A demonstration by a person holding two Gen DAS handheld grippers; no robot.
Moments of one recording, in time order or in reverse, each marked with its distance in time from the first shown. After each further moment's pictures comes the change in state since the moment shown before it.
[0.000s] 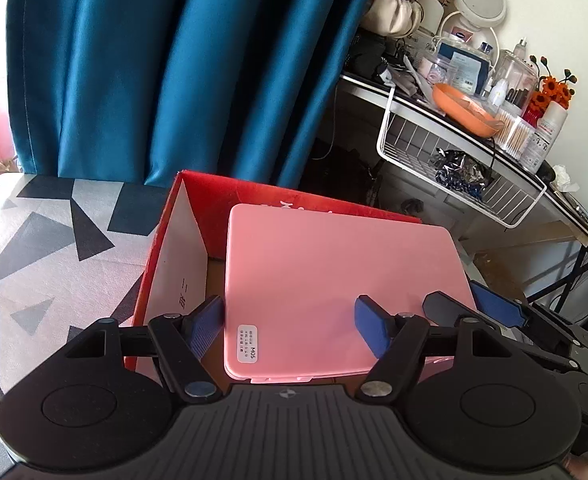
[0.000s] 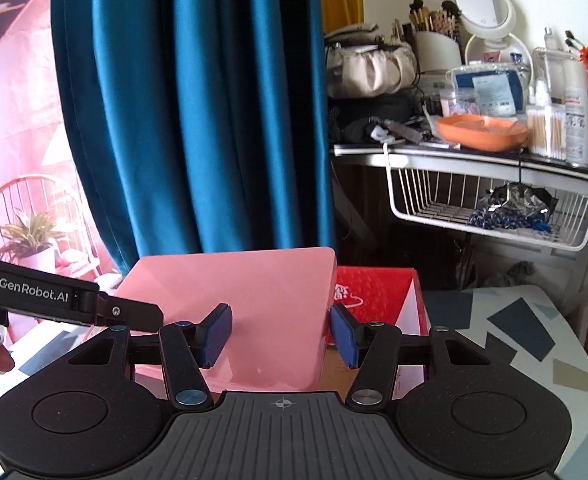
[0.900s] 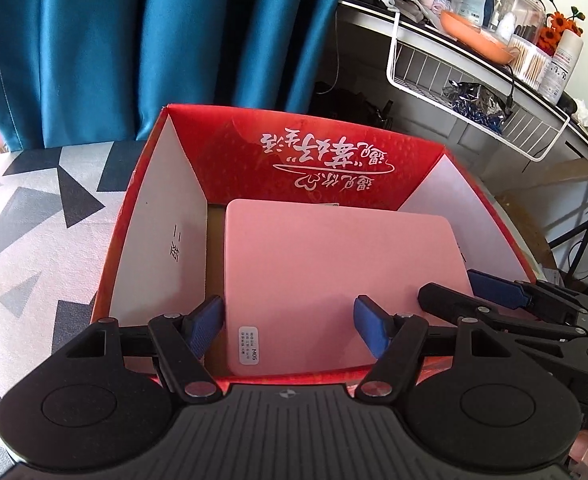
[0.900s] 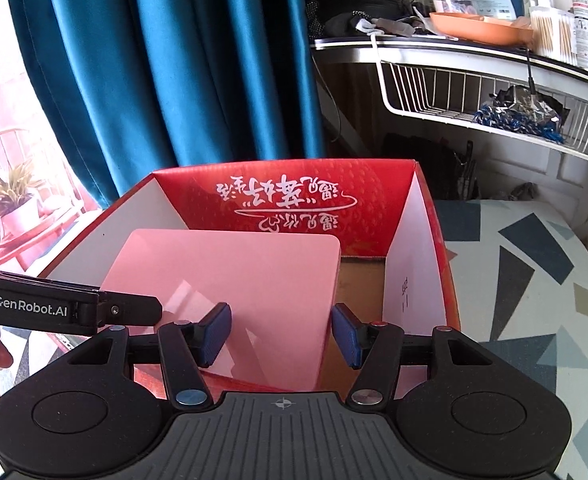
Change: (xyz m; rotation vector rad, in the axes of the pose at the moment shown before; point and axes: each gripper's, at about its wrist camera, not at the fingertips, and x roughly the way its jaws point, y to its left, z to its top) left arm 0.039 0.005 -0.022 0.079 0.135 0.038; right arm 0.048 -0.017 -0.035 0.074 0.224 -0.015
